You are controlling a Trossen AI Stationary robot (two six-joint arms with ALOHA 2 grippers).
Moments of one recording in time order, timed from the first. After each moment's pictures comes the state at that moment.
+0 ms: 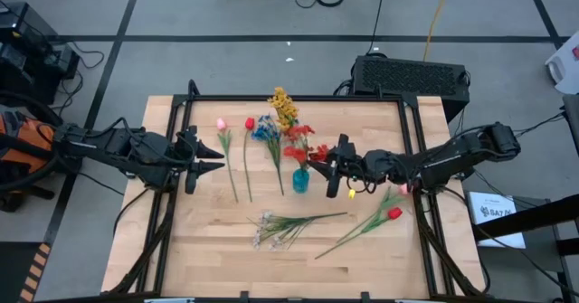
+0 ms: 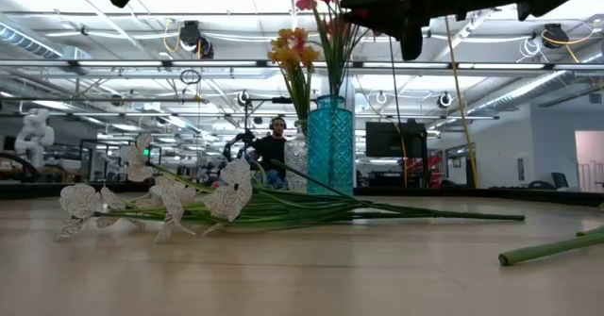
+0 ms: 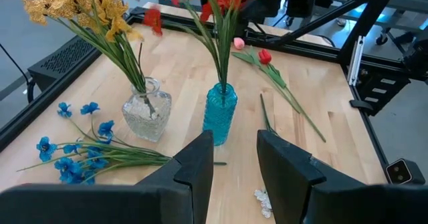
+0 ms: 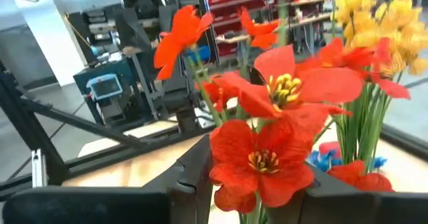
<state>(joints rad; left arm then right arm) -0.23 0.67 0.86 -0.61 -0.28 -0.28 0.14 1.30 0.63 0.65 0.38 0.28</state>
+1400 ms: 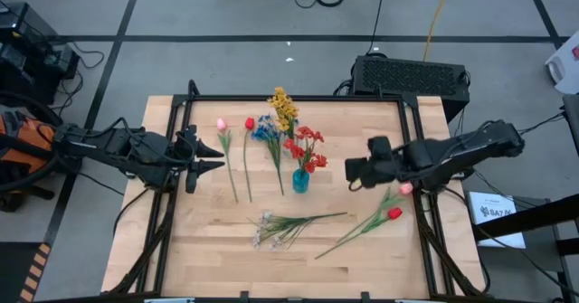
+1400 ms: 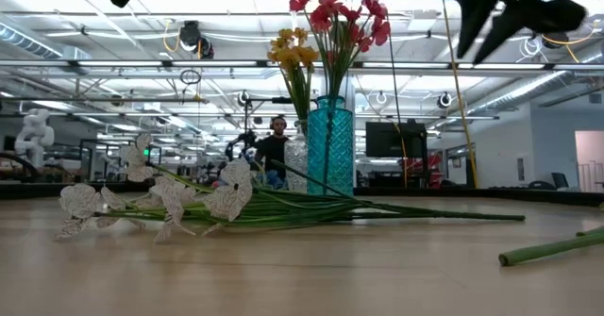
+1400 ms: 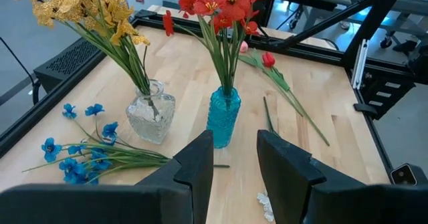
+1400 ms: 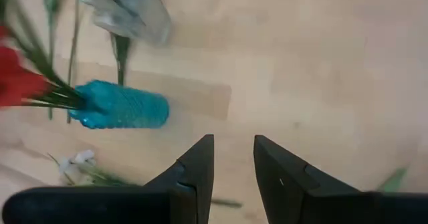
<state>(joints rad) -0.23 0.67 0.86 -0.61 -0.29 -0.28 0.27 1.24 1.14 -1.15 0.43 1.66</state>
